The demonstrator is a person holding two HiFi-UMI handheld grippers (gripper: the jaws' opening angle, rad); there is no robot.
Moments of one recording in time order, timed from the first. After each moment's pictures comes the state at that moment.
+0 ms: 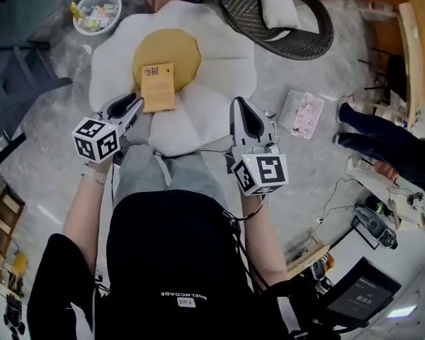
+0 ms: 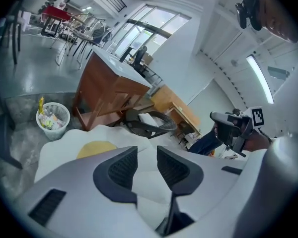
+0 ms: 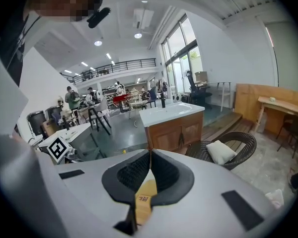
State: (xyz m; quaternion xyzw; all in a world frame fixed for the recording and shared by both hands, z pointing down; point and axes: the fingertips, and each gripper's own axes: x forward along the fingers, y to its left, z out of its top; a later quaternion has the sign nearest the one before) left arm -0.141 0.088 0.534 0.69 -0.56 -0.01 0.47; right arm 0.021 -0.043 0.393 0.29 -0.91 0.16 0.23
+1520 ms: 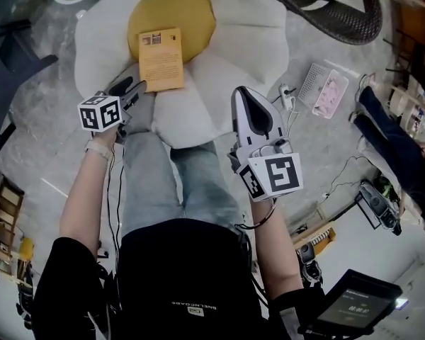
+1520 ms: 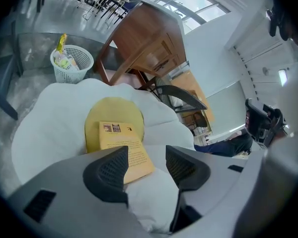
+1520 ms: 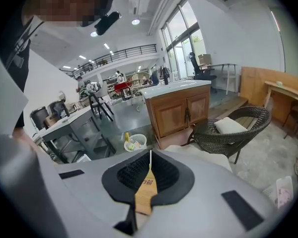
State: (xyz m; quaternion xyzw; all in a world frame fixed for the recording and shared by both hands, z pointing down) left arm -0.134 0.125 0.811 0.59 -0.52 0.00 0.62; right arm -0.005 -0.026 0.556 0.25 -0.90 0.20 0.29
